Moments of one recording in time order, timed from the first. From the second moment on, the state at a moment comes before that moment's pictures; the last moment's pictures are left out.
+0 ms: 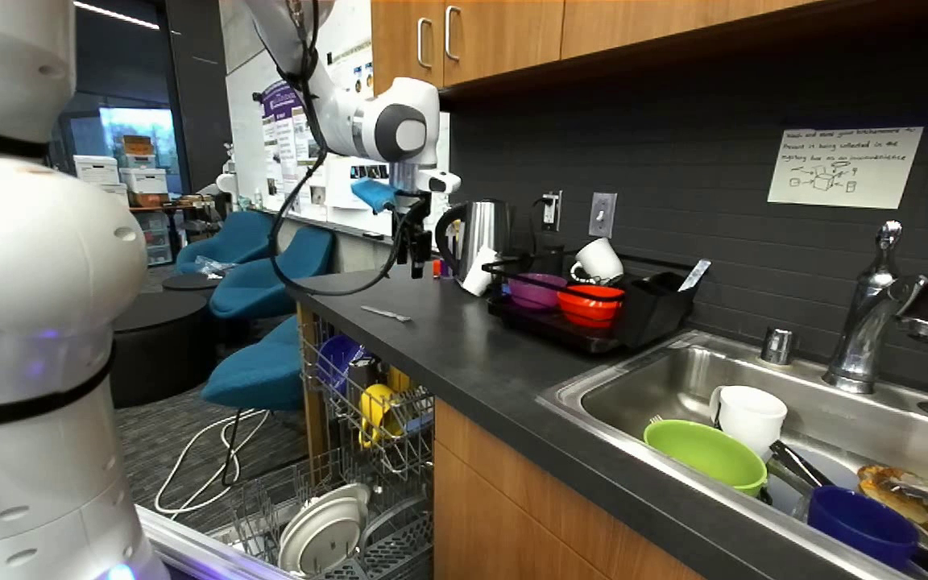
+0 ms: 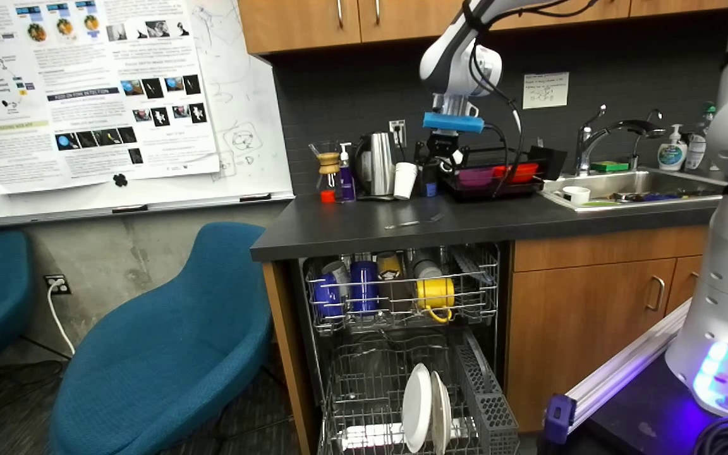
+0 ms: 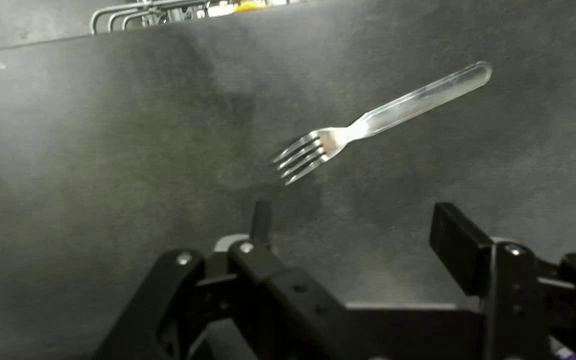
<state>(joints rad) -0.03 0.16 -0.04 -2.07 0.19 2.37 0.49</state>
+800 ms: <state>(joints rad) -0.06 -0.10 -0.08 -2.15 0.24 2.04 0.24</state>
